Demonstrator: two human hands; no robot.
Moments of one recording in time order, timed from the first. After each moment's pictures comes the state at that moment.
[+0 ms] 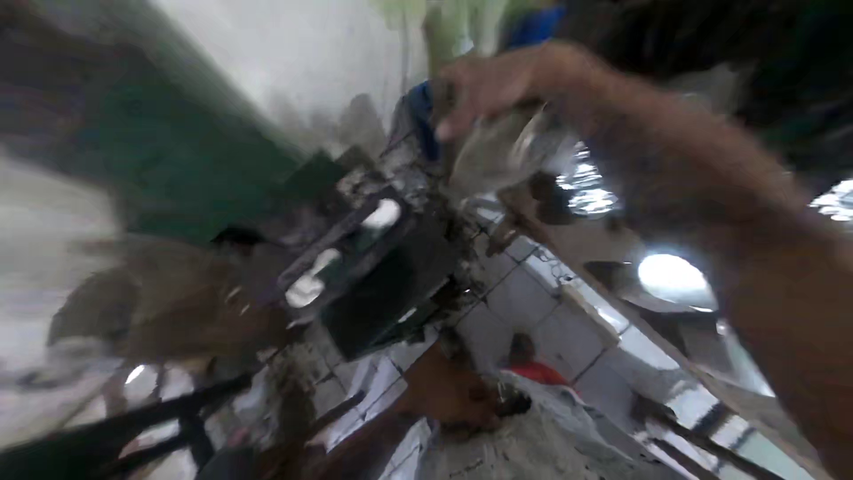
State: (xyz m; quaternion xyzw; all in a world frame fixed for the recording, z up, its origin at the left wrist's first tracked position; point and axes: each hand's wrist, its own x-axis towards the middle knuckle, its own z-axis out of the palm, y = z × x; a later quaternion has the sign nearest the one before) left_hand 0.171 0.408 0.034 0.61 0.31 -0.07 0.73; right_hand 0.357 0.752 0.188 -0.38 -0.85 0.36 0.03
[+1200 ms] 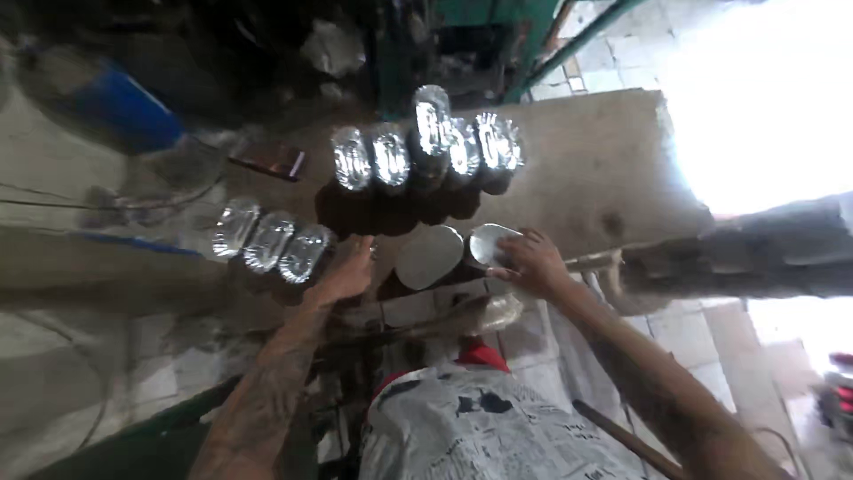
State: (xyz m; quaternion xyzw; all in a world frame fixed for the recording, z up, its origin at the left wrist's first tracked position) left_hand 0.529 0.688 -0.087 0.93 0.14 -0.16 0.31; right_hand 0.700 0.327 -0.013 -0.86 -0.47 0.14 0.17
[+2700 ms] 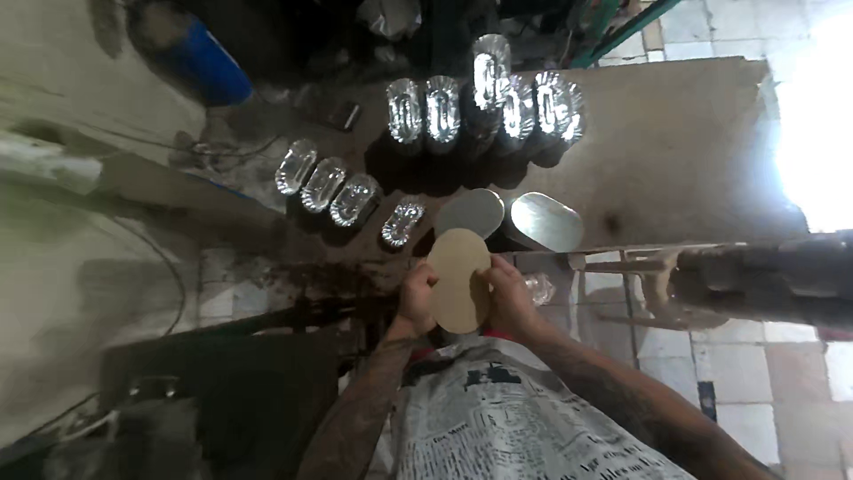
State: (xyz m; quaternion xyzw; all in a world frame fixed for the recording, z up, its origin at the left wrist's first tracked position) left_hand 0.448 0.517 0.005 0.36 0.38 0.10 0.84; right_hand 0.550 0.387 0.011 -0.57 -0.02 0.47 0.67
